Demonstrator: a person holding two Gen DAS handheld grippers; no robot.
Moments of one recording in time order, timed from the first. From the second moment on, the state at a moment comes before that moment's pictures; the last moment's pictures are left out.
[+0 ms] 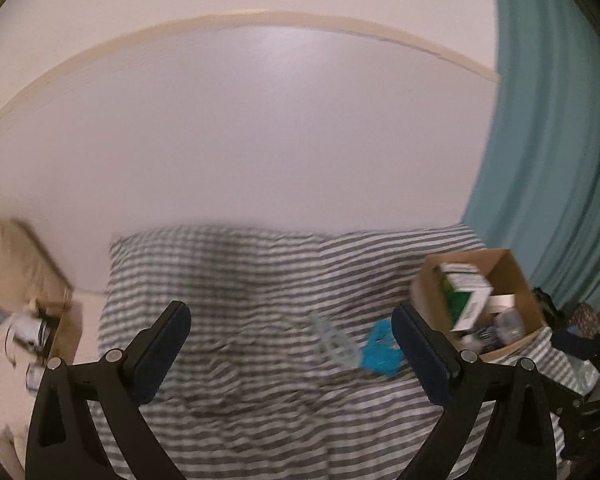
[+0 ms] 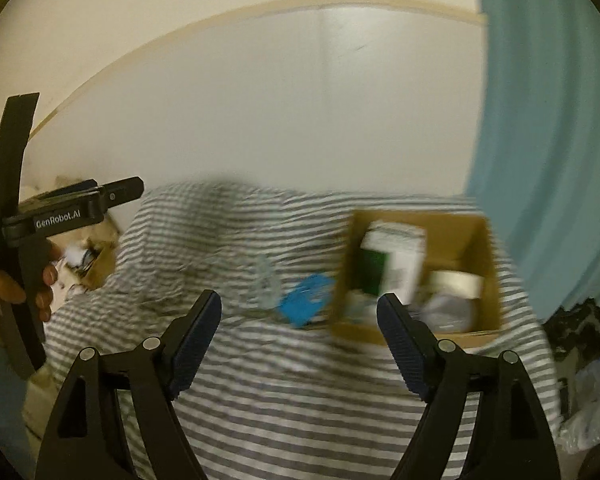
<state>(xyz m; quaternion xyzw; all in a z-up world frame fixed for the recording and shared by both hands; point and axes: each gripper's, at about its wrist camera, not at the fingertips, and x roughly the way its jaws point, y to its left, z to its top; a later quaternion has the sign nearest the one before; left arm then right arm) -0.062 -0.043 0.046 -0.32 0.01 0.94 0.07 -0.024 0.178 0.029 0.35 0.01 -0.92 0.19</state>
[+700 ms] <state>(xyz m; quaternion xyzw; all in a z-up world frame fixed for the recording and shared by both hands) -0.145 -0.084 -0.117 -0.41 -0.01 0.91 0.01 -0.196 0.056 -0.162 0.56 0.12 -0.82 0.01</state>
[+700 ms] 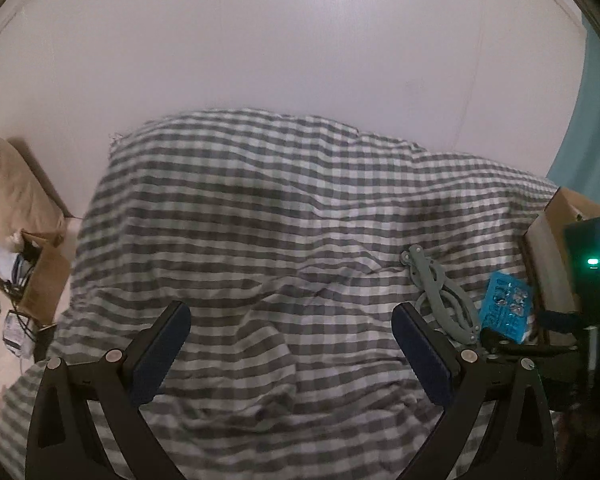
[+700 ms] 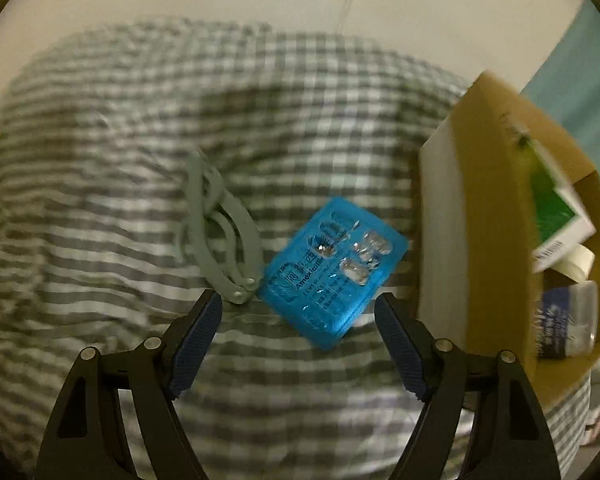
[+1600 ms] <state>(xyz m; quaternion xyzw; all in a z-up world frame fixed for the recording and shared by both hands) -0.139 -0.080 -0.142 -0.45 0.00 0.90 0.02 -0.227 0.139 -0.202 0.60 -0.02 -0.80 0.02</state>
